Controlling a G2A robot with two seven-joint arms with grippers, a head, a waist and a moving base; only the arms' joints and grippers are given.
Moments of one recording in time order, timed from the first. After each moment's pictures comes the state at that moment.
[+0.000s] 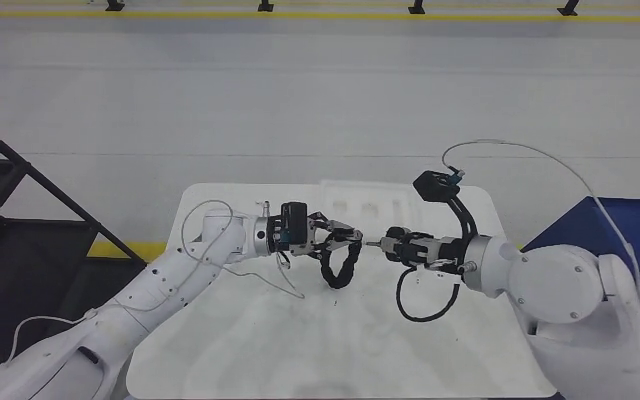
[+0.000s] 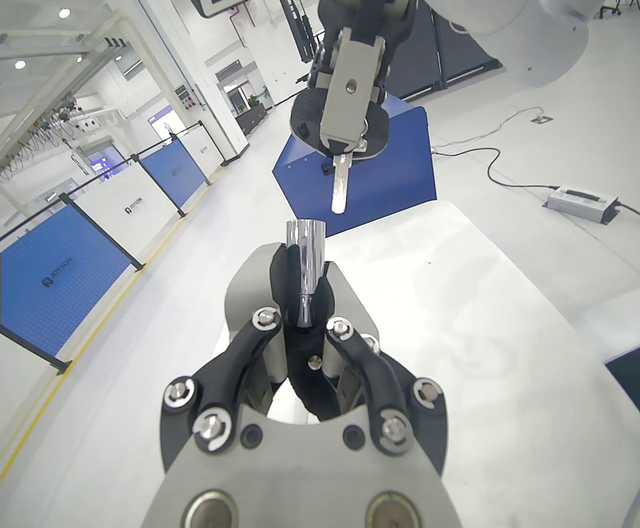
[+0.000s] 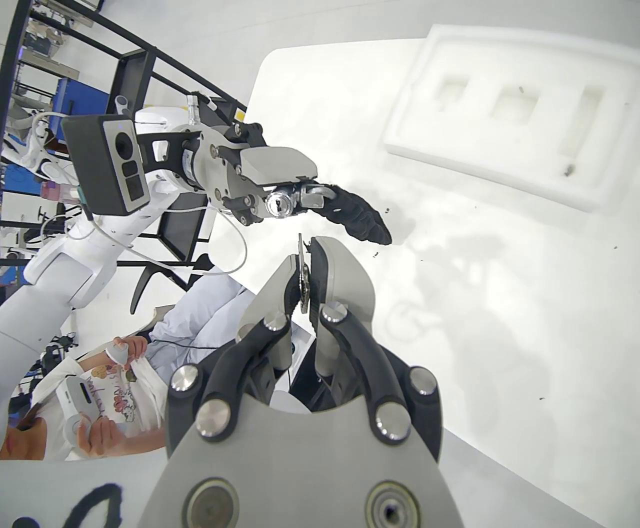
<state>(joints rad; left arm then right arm) 0.67 -1.01 -0.55 -1.29 1.49 -0.70 0.77 -1.08 -1.02 1.29 -2.24 -0.42 0.54 1.28</state>
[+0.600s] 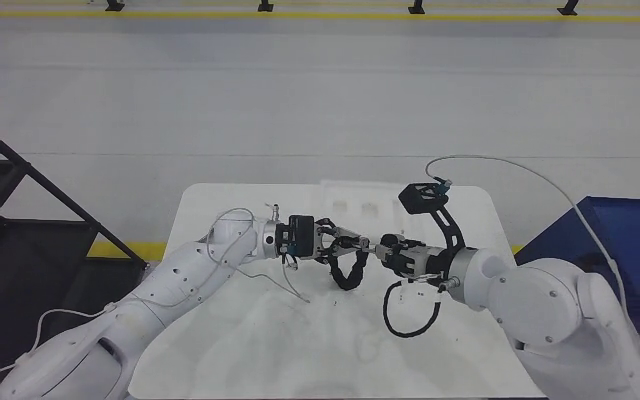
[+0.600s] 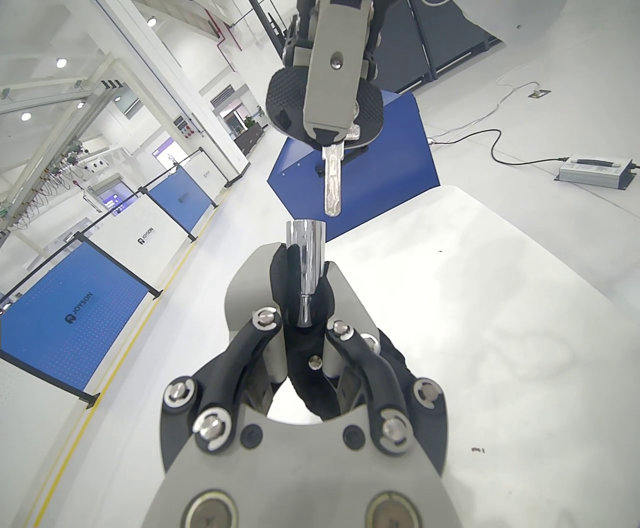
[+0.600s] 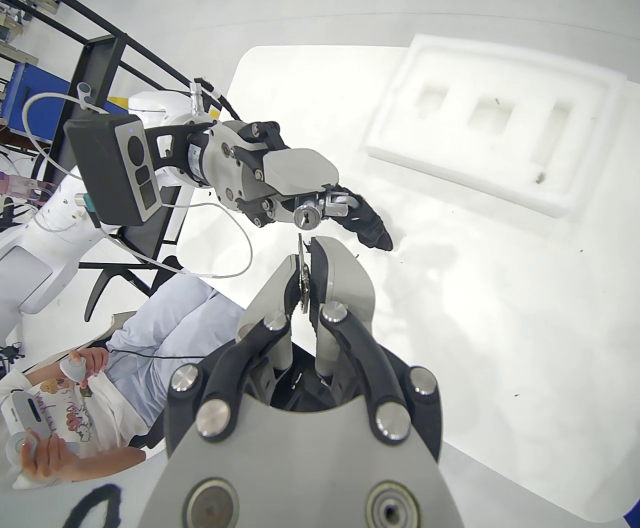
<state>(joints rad) 0.64 -1.08 -0.51 -1.17 1.63 -0.64 0.94 -1.07 -0.99 1.20 -2.29 -0.52 0.56 1.26</state>
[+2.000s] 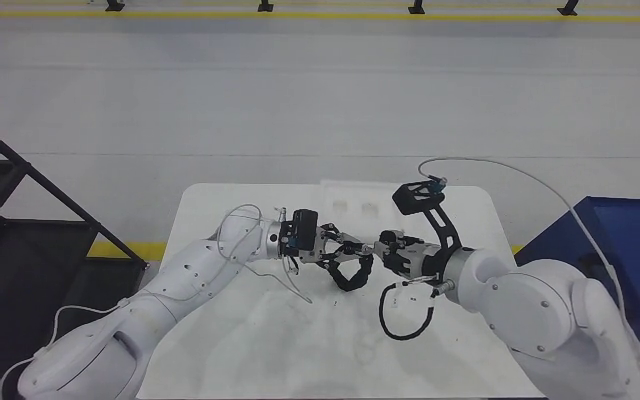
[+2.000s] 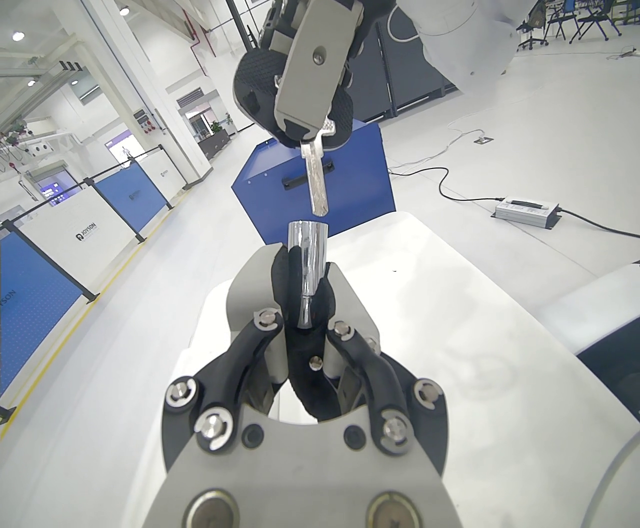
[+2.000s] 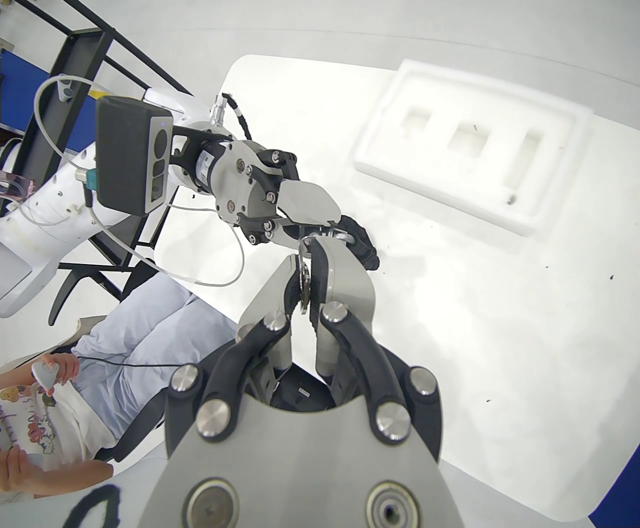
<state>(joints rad) 0.63 -1.14 -0.50 -1.07 1.63 -0.81 1.01 -1.04 -0.98 1.15 -2.31 -0.58 0.56 1.25</state>
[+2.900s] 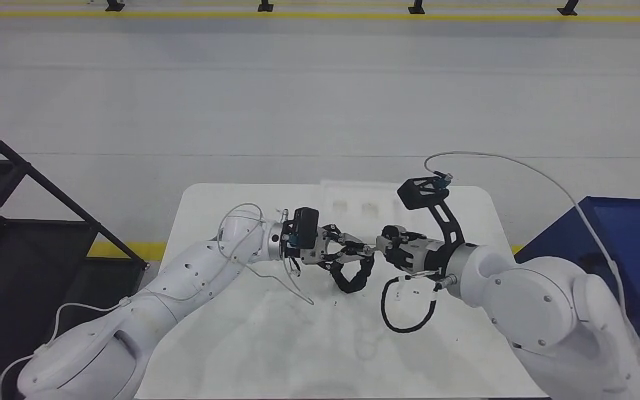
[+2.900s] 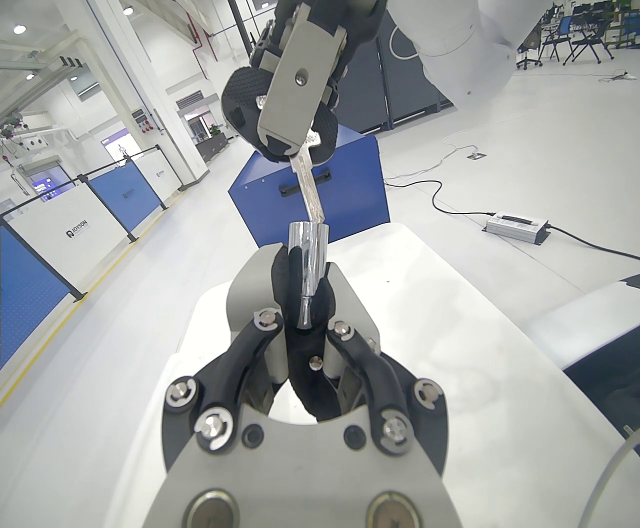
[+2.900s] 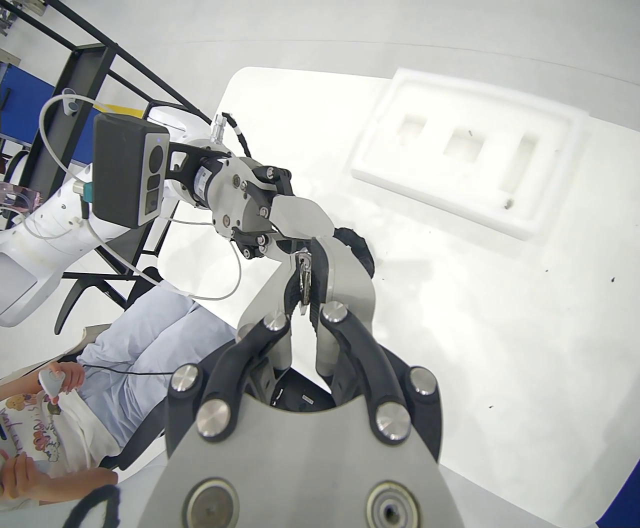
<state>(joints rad) 0.61 -1.14 -0.46 -1.07 1.56 -0.83 0.99 -1.04 -0.98 1.16 -2.29 -0.57 0.55 1.22</state>
